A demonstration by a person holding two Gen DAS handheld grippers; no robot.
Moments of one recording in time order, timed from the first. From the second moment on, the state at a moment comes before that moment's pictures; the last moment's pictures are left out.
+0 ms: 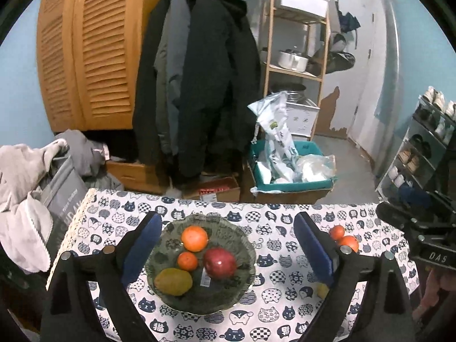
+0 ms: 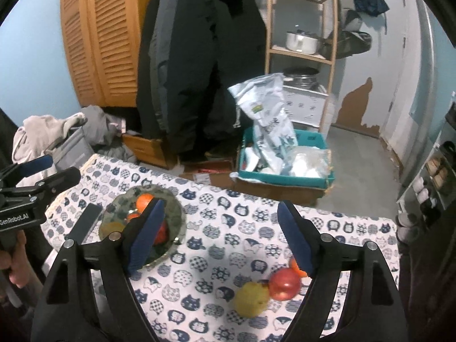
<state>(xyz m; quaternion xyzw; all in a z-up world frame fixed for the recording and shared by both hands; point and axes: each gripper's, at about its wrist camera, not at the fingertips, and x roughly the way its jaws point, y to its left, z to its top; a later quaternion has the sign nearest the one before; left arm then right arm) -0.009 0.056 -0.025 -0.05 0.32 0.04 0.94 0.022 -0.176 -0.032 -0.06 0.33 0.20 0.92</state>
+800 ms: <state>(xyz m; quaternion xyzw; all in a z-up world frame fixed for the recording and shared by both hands) 0.025 -0.051 -0.058 0.00 0.39 -0.04 0.92 0.020 -0.303 -0.082 -0.05 0.37 0.09 0.92</state>
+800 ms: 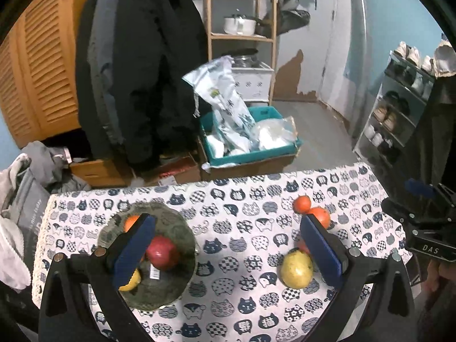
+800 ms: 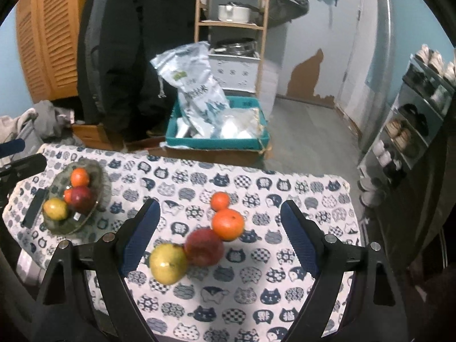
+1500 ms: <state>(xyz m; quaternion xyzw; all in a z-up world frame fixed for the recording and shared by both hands) 0.052 -0.107 -0.159 0.01 0.50 -0.08 0.86 0.038 -0.325 -0.150 -0.04 0.45 0.06 0.89</state>
